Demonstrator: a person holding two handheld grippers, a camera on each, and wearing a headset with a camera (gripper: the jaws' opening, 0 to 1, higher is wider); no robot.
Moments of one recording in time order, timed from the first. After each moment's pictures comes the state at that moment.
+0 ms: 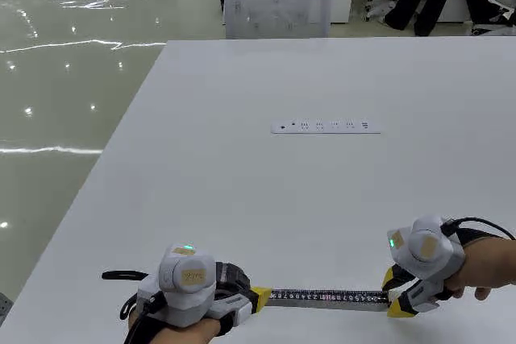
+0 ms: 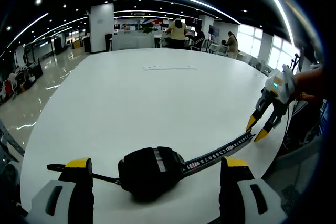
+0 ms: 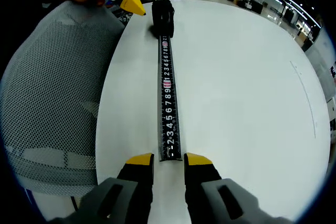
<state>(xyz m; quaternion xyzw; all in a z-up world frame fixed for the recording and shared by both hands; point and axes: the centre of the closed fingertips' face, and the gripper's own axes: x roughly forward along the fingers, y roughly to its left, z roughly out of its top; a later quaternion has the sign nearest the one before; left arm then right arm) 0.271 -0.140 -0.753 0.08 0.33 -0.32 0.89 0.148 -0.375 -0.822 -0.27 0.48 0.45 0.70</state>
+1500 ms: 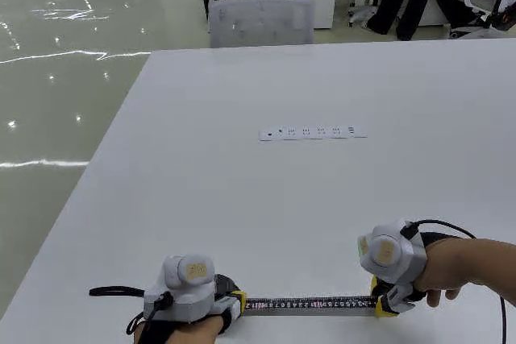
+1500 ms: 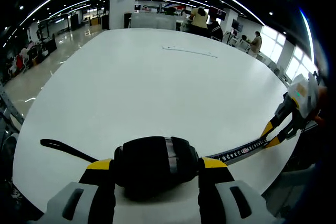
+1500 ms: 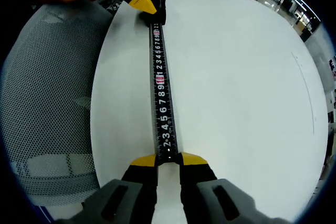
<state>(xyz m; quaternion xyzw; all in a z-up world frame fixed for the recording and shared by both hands) 0.275 -0.136 -0.793 0.05 0.41 -0.24 0.88 0.151 -0.375 -0.827 -0.29 0.54 0.41 0.68</state>
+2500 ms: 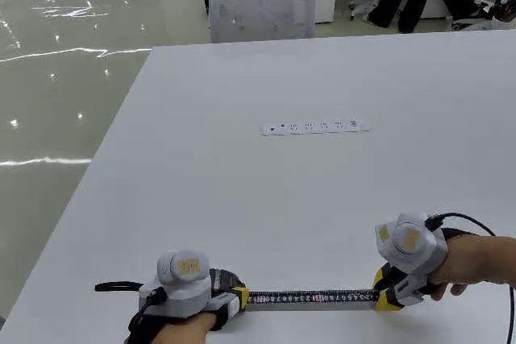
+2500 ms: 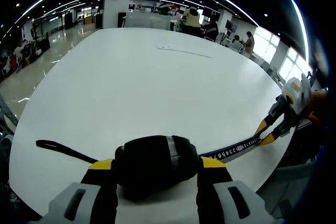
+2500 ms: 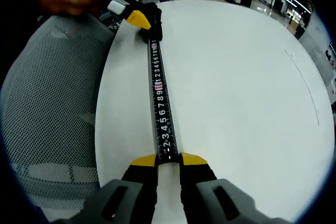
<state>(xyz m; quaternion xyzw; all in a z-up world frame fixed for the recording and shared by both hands) 0.273 -0.134 -0.791 0.04 0.41 -0.27 0.87 0.152 -0.367 -0.822 -0.23 0.50 0.42 0.72</state>
